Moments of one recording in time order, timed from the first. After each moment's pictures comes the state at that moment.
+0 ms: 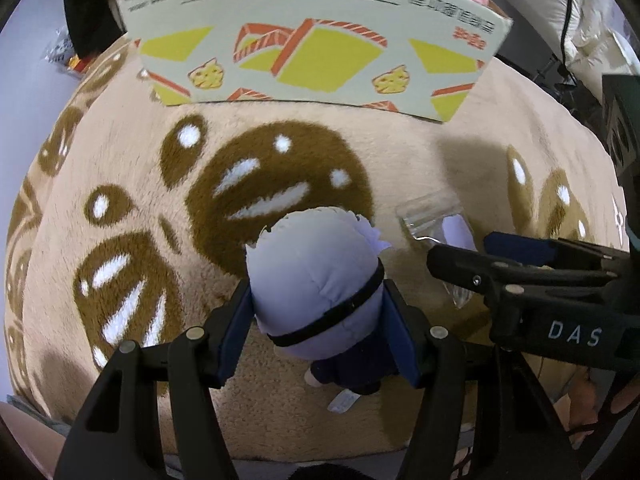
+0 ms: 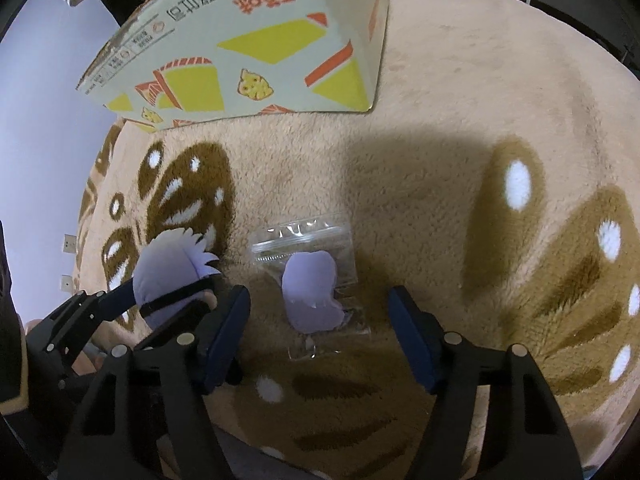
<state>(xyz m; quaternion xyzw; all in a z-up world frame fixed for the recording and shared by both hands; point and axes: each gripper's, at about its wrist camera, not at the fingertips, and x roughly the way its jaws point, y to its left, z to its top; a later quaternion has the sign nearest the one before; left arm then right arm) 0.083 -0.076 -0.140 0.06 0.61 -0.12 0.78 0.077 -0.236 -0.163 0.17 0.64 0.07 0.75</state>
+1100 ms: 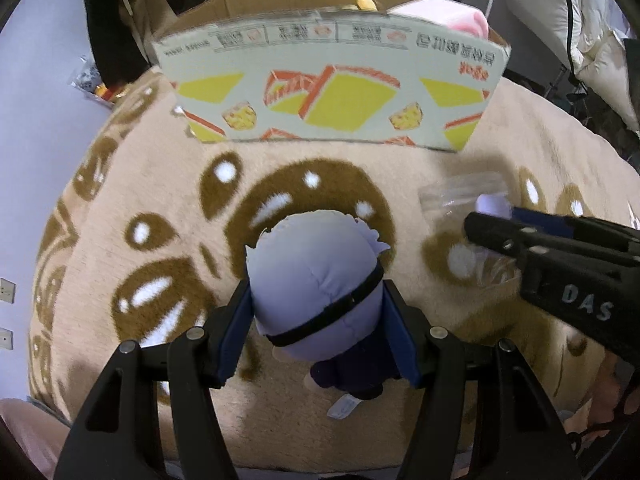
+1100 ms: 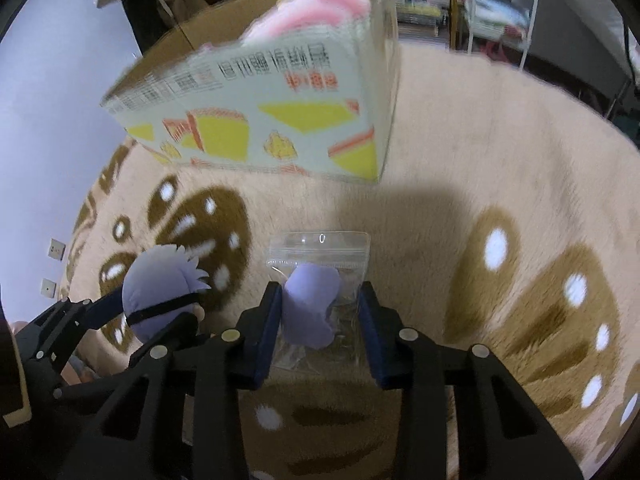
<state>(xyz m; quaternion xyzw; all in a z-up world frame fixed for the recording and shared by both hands) 0.063 -0.088 -0.117 0.09 0.55 -0.08 0.82 0.069 -0.235 -0.121 0.12 0.55 0.06 0.82</state>
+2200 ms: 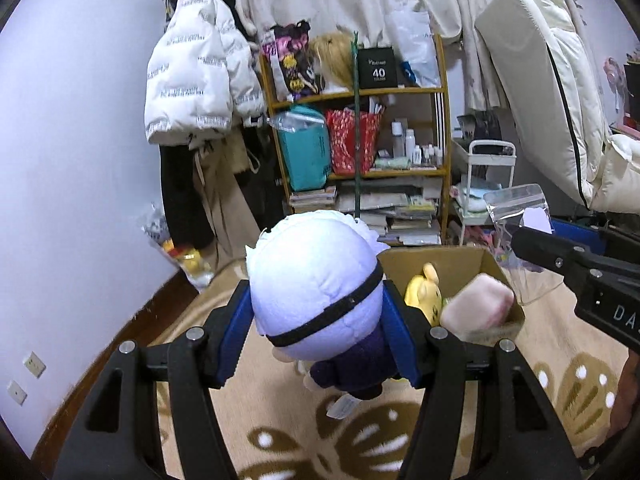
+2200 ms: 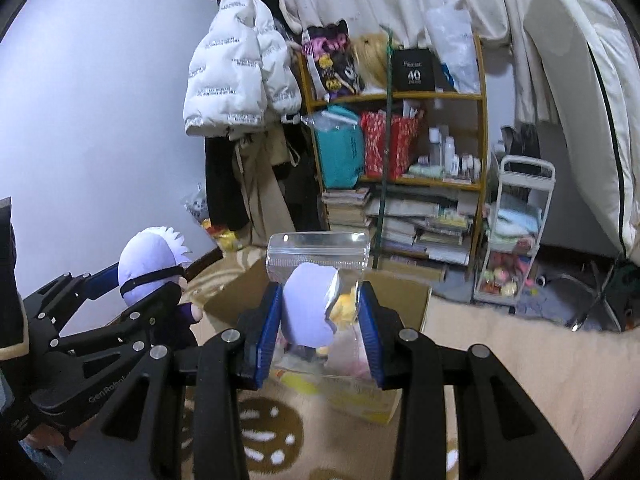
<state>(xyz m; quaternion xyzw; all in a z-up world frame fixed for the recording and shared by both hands) 0.106 -0.051 0.032 0.10 0.24 -0.04 0.96 0.098 -0.206 0.027 0.05 0.25 0.09 0.96</state>
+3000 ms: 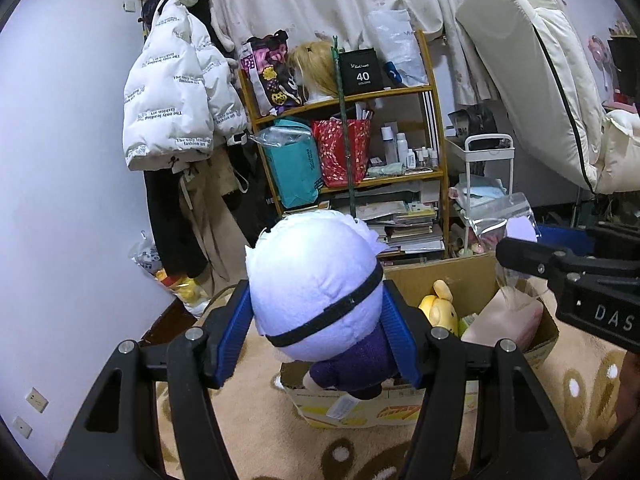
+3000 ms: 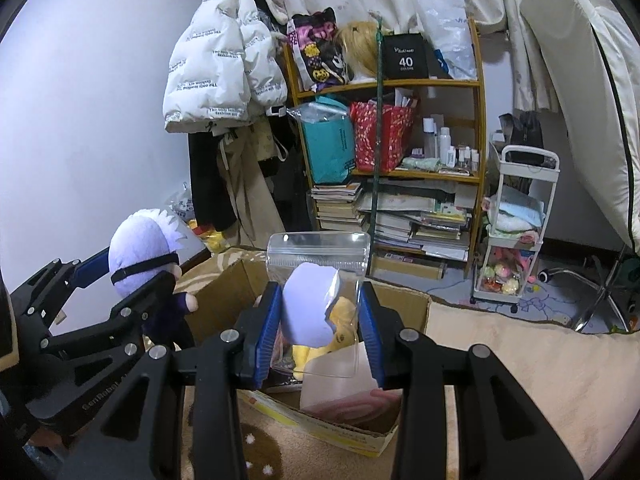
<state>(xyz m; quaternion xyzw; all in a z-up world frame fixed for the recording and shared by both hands) 0.148 -0.069 0.005 0.13 0.22 -0.06 0.97 0.144 -0.221 -0.009 0.07 0.27 0.08 0.96</state>
